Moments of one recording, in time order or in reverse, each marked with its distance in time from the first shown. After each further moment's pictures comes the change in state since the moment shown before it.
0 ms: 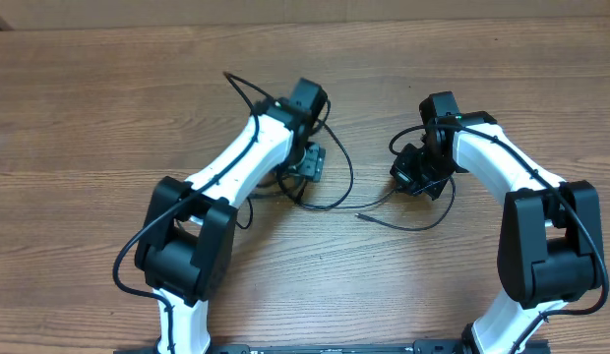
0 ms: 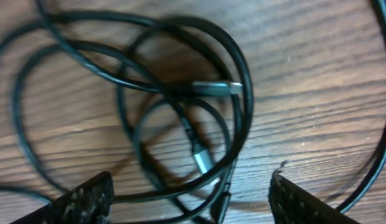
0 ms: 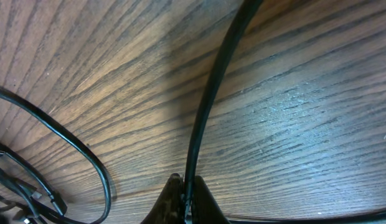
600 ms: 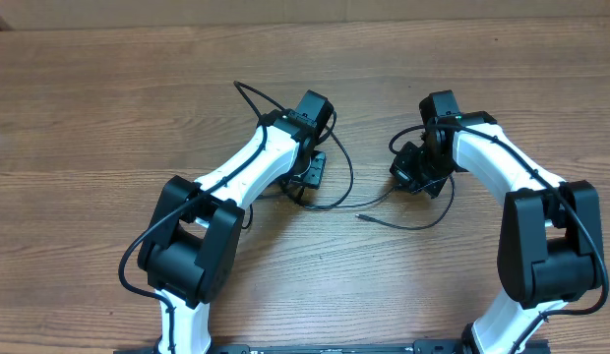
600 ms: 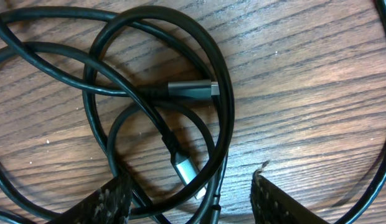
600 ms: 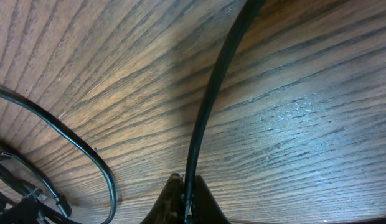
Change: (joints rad) left arm -0.018 0.000 -0.056 0.076 0.000 0.013; right arm 0.000 0.000 0.000 0.023 0.000 0.001
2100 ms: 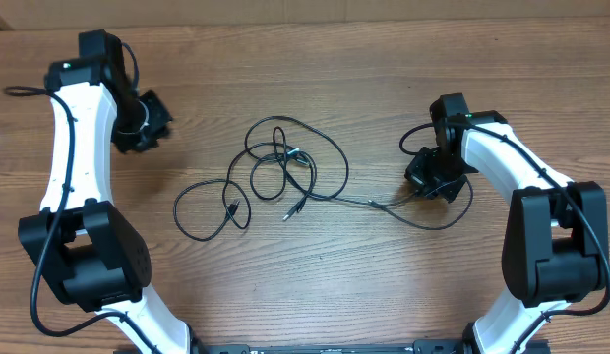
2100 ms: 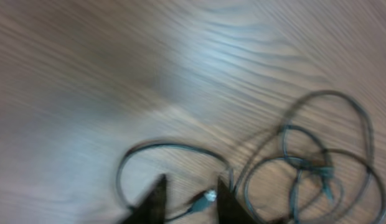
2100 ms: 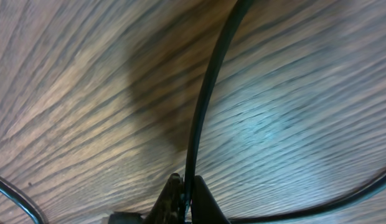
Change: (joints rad) left arm 0.704 -0.095 0.294 -0.388 0.232 -0.105; right arm -0.045 0.000 0.000 -0.082 0.148 0.000
